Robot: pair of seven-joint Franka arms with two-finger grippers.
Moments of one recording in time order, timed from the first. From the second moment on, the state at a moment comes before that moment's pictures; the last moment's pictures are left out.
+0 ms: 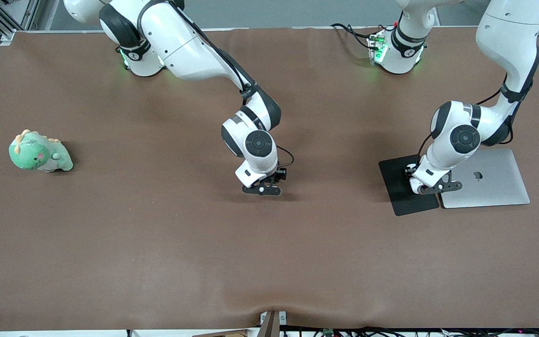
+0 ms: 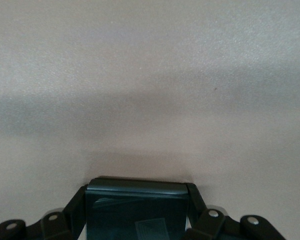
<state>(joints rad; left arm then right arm) 0.16 0.39 -0.22 -2.25 0.32 2.57 -0.39 0.76 0.91 -0.02 -1.34 0.08 2.23 0.79</state>
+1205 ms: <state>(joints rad) 0.16 0.40 -0.25 -2.25 0.32 2.59 -0.39 0.30 0.74 -0.05 -1.36 0.07 2.06 0.50</state>
